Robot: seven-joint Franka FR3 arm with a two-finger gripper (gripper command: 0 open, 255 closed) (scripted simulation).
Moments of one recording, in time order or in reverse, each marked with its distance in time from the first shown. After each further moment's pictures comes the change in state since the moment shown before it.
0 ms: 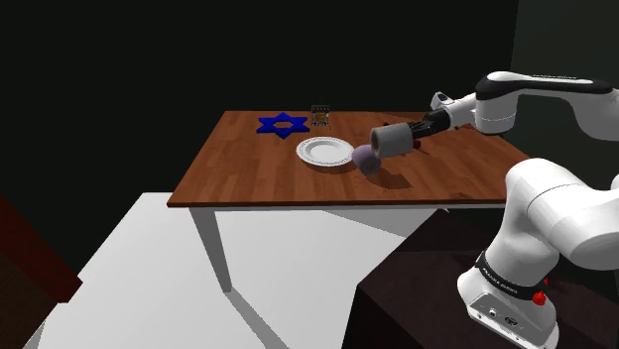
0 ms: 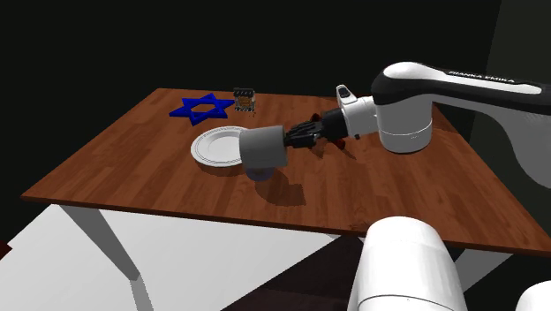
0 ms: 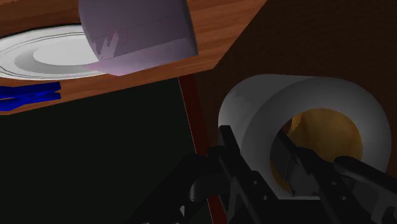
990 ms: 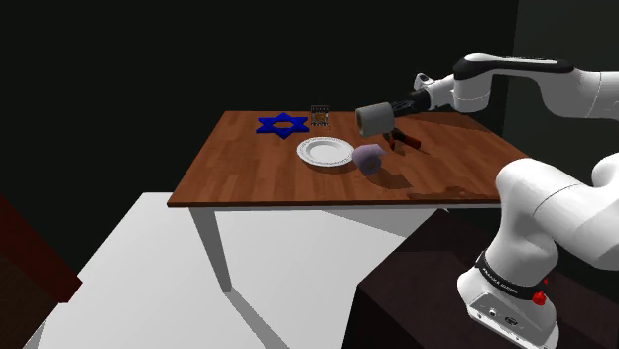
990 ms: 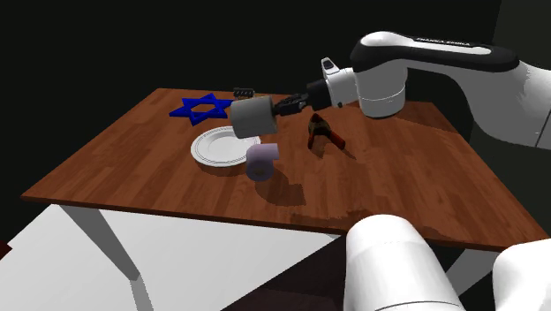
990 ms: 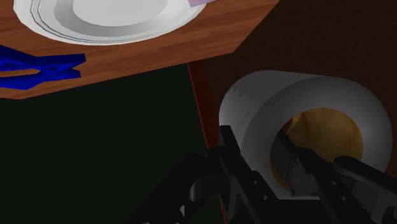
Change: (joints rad) arm 0.296 0.046 -0.021 0.272 0.042 0.009 0.062
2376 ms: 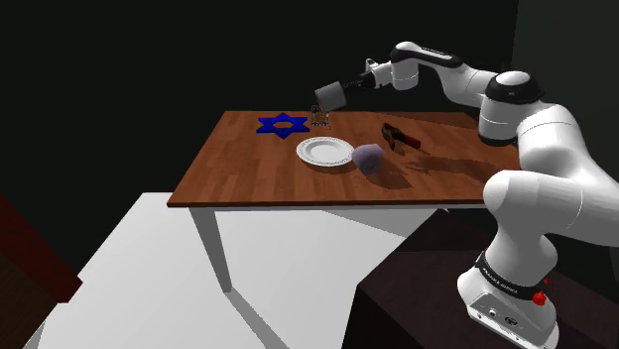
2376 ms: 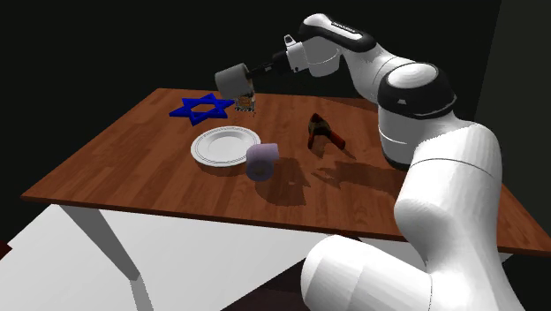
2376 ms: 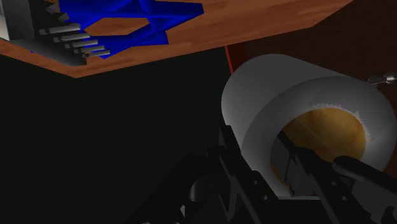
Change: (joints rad) arm 0.991 -0.120 -0.341 1.224 -0.076 -0.293 0.071
